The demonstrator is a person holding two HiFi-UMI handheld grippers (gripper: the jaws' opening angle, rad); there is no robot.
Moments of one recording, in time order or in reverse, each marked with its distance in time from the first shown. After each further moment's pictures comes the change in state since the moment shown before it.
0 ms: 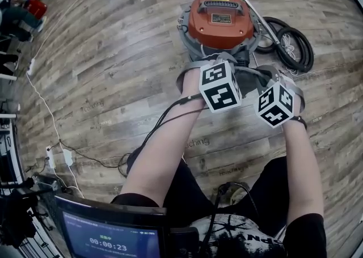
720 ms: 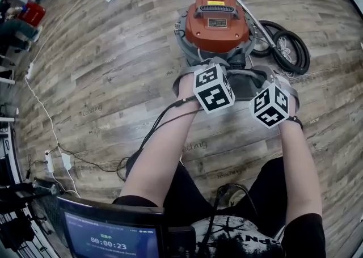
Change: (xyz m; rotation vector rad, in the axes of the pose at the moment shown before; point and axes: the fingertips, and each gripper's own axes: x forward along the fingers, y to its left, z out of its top) left arm 0.013 0.005 -0.017 -0.051 0.011 -0.001; right arm 0.007 -0.006 0.009 0.019 -0.051 -0.010
